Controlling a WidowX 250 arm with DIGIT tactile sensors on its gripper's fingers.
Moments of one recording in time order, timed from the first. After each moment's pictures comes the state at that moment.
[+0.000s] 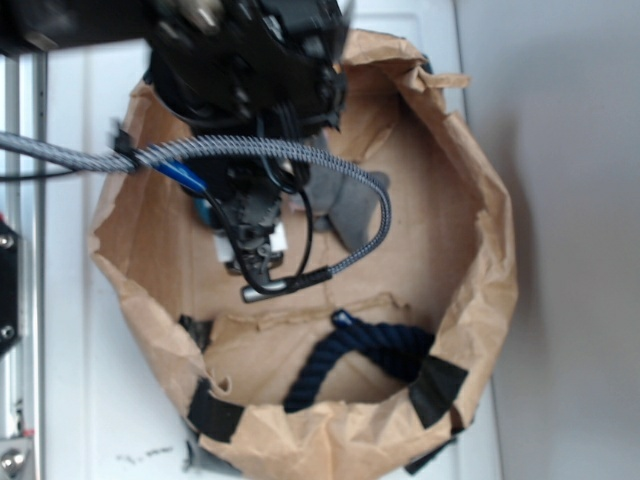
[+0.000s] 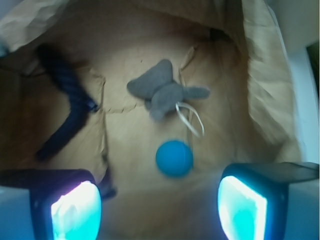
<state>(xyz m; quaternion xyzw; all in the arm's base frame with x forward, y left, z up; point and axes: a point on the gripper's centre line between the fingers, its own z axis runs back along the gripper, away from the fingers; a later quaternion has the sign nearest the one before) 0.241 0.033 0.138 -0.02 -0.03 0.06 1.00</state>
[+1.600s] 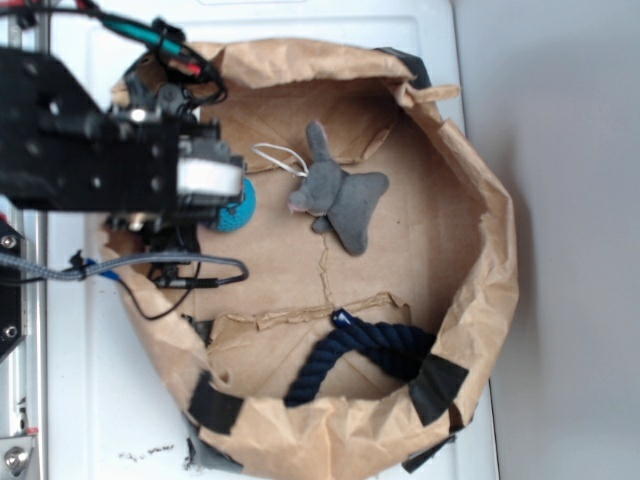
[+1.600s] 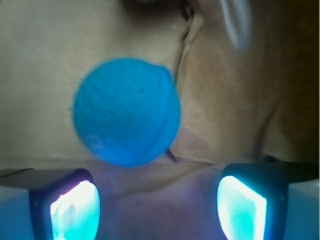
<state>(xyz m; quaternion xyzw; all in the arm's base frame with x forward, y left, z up) 0.191 0.054 0.028 0.11 0.00 -0.04 0.99</state>
